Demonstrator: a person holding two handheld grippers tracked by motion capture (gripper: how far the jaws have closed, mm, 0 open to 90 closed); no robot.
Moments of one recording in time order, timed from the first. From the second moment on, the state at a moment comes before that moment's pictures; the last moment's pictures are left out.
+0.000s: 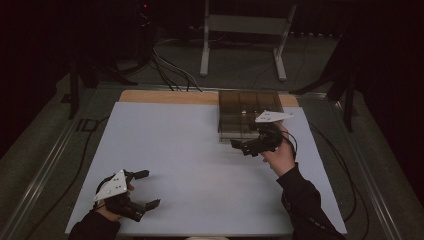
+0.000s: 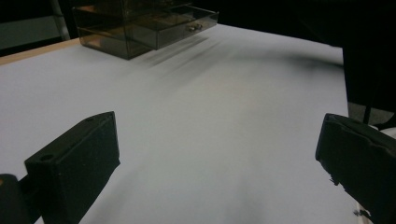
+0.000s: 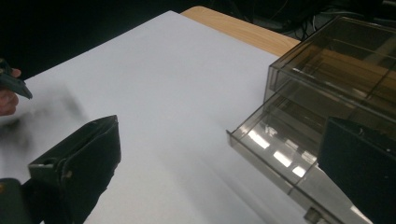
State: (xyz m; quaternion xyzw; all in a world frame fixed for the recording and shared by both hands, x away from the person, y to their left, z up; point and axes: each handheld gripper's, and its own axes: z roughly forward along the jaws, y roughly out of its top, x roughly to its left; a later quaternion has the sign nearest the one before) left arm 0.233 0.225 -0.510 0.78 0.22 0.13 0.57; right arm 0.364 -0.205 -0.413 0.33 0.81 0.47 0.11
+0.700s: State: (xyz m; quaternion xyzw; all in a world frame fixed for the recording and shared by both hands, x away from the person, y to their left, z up) left arm 0.230 0.225 -0.508 0.78 0.21 0.13 0.57; right arm 0.321 -0.202 -0.480 0.32 0.82 0.47 0.09
